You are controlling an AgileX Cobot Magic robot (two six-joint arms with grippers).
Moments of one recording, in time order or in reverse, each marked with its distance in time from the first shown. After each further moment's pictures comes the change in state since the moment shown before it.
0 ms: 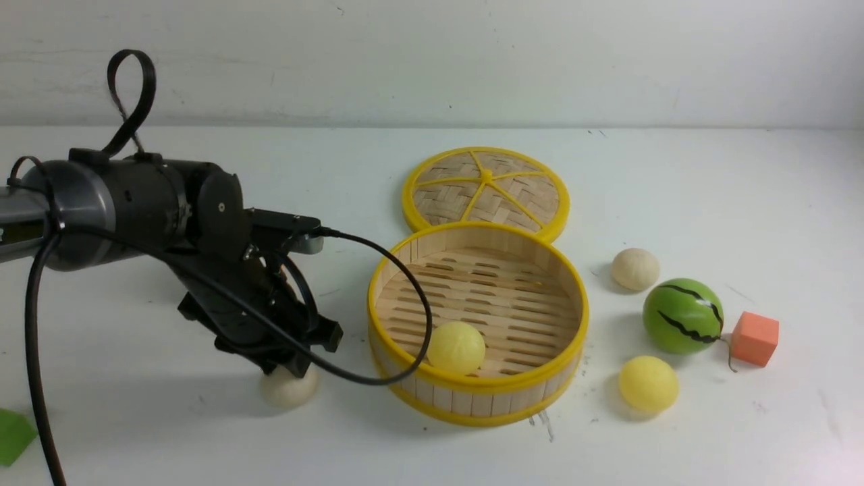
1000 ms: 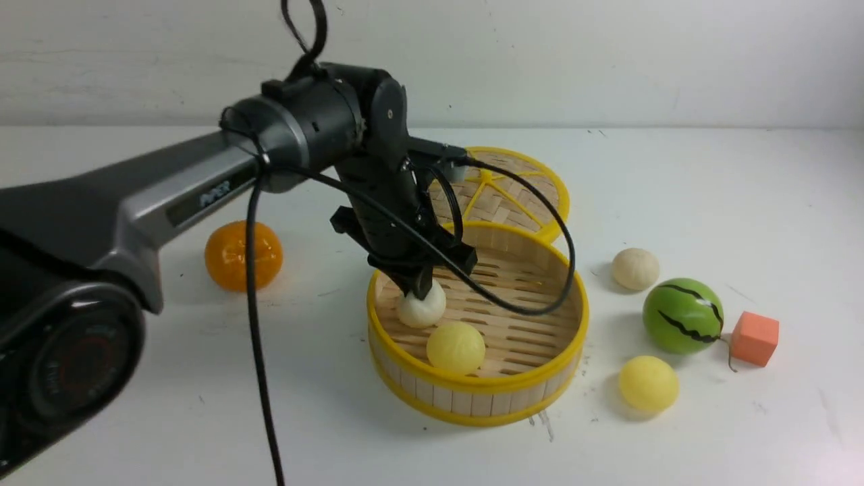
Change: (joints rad) right arm 0.000 0.000 0.000 0.000 0.000 0.000; left arm -0.180 0.384 -0.758 0.016 0.364 -0.017
